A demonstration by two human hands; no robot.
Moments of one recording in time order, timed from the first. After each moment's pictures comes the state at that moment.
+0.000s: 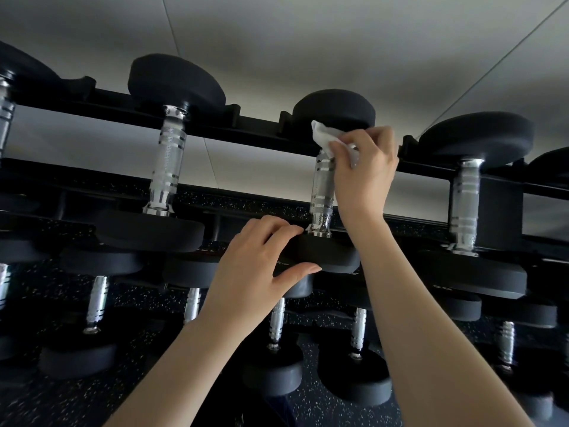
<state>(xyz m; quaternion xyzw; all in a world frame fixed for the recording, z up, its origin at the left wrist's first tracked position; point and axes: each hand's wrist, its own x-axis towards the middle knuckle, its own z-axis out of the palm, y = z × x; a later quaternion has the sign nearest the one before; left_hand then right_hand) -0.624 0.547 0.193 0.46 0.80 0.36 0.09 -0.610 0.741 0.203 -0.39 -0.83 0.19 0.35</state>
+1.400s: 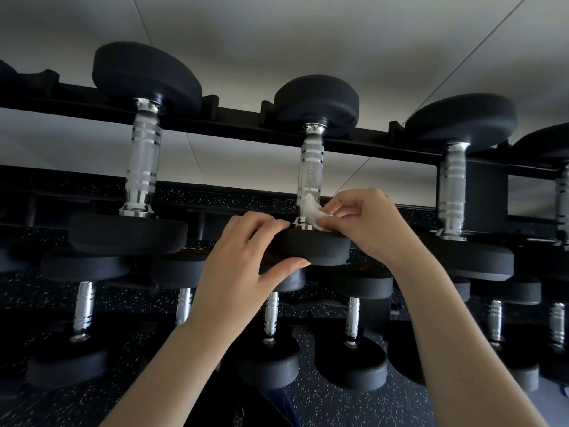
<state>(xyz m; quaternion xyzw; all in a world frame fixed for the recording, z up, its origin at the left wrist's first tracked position) -0.623 0.546 0.191 0.46 0.80 0.38 0.09 -0.536 0.728 0.227 -0.38 -0.81 0.45 -0.01</state>
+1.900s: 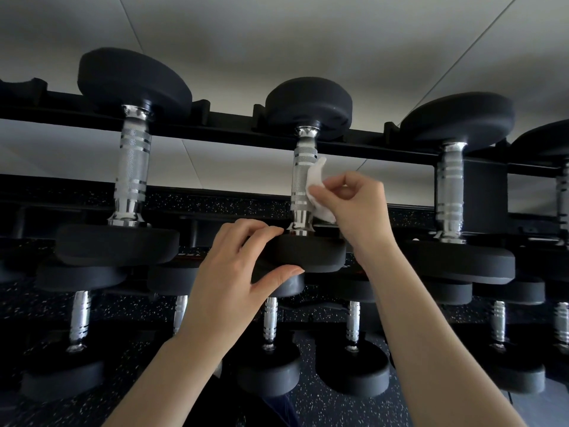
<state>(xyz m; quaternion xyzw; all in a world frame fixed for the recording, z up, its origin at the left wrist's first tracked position) -0.623 0.546 0.191 0.46 0.80 0.38 0.10 -0.561 0.724 0.216 -0.47 -0.68 0.53 0.17</state>
